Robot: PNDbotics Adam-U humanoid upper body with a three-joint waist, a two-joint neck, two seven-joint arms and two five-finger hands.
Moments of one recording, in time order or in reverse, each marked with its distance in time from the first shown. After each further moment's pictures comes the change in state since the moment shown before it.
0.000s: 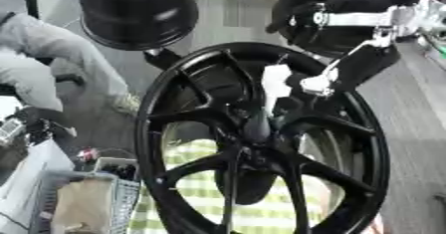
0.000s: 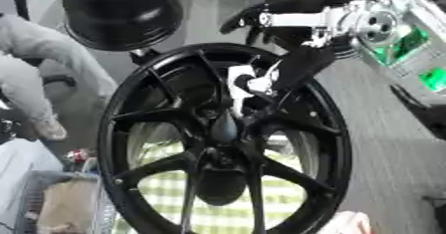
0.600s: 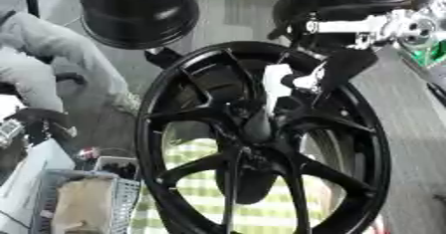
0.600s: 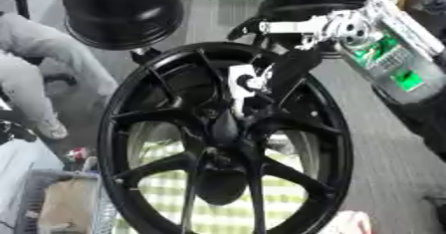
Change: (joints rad) left arm 0.000 0.000 0.000 0.000 -0.003 -0.002 -0.002; right arm 0.000 0.039 0.022 0.125 0.051 -0.019 0.000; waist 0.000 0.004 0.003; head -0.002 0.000
